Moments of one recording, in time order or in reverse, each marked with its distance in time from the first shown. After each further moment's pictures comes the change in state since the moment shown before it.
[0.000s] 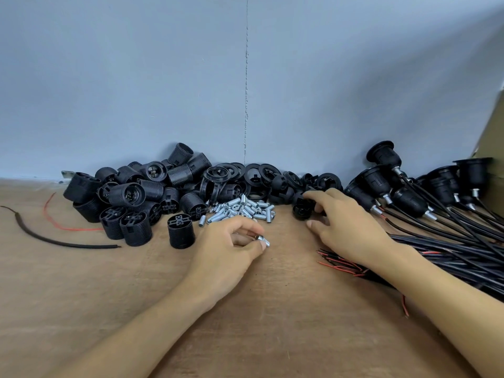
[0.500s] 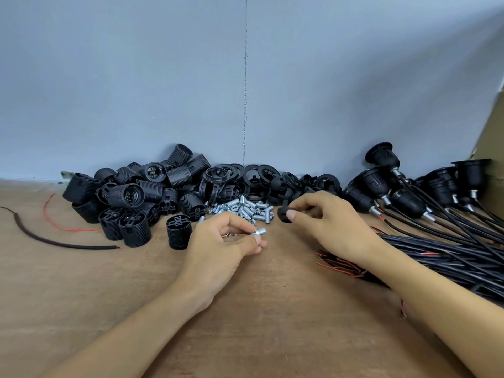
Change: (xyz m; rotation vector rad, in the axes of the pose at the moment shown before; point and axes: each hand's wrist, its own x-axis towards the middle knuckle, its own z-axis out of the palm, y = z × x) left_hand 0.001 0.000 -0.003 -0.304 0.022 -0.050; right_hand 0.001 -0.015 0.001 0.464 0.034 -0.021
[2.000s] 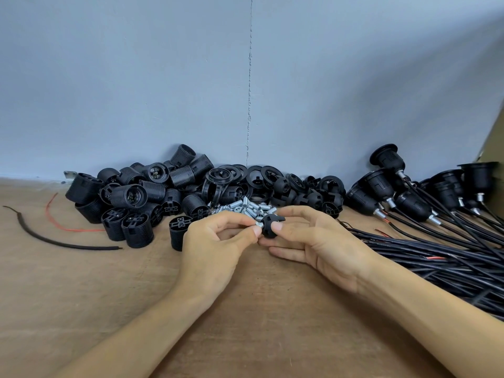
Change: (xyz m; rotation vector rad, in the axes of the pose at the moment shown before) left_hand 0.000 0.002 -0.002 0.041 0.132 0.159; right_hand -0.016 -0.022 0.023 1.098 -0.314 0.341
